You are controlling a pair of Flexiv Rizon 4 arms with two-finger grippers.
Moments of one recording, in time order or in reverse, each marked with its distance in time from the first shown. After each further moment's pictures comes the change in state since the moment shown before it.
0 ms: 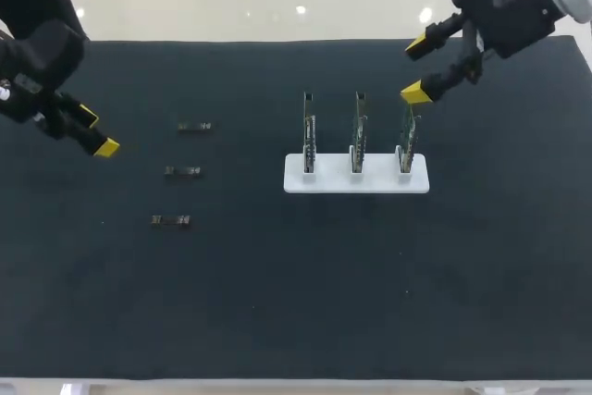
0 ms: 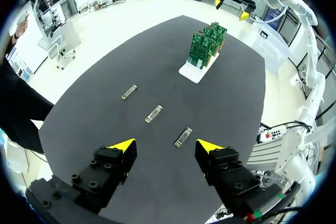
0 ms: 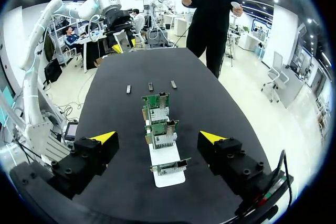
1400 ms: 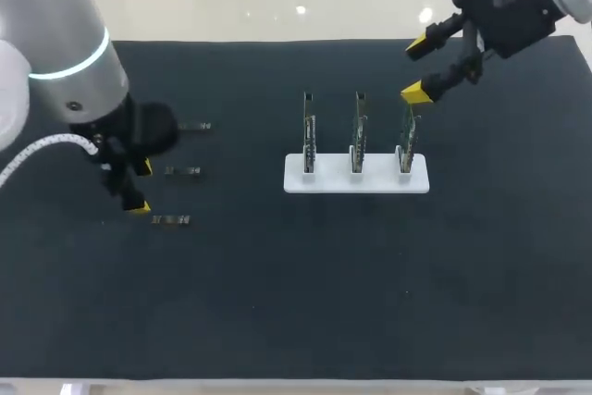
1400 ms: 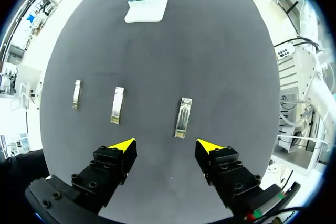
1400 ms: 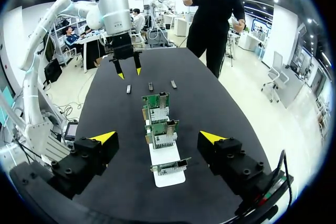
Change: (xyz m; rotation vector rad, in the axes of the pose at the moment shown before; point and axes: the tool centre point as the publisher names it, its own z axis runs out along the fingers) left arm 0.036 -0.009 0.112 0.066 0.394 0.522; right arm 0.000 0.000 0.000 0.000 0.000 0.000
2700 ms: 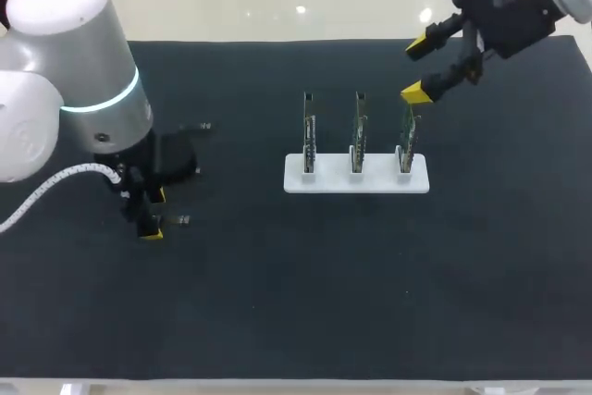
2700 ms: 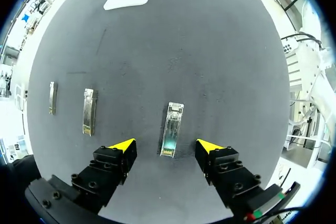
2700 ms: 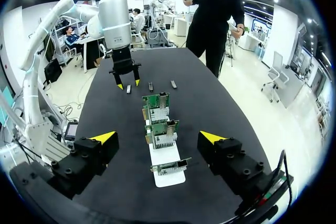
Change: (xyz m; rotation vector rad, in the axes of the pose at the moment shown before) left arm -0.005 -0.017 0.045 0.032 0.034 0.016; right arm 0.000 0.000 0.000 0.000 0.000 0.000
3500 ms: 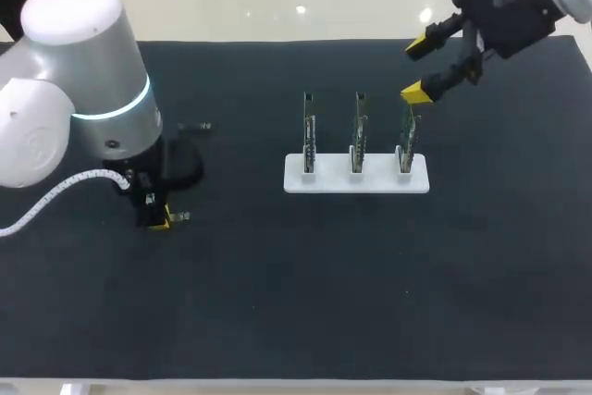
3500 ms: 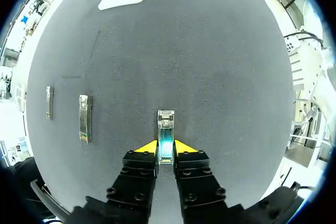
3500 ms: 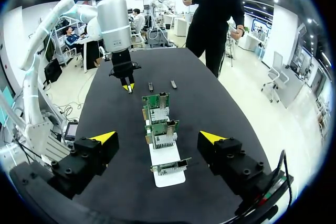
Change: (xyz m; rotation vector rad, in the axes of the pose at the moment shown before) left arm -0.005 -0.001 0.007 -0.006 0.015 0.010; right arm 0.000 0.000 0.000 0.000 0.000 0.000
